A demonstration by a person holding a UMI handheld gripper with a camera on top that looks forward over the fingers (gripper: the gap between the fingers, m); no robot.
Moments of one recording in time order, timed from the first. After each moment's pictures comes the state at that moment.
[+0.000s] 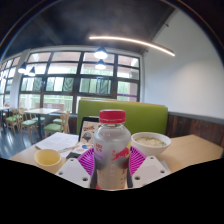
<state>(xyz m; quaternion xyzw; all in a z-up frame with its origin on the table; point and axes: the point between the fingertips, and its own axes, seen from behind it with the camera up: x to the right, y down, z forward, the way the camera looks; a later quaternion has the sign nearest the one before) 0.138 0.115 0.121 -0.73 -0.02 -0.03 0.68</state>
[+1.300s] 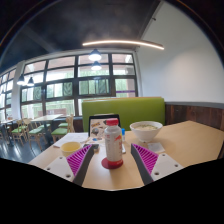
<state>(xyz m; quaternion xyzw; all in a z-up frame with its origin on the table) 0.129 -0.007 0.122 -0.74 0.02 0.02 0.67</state>
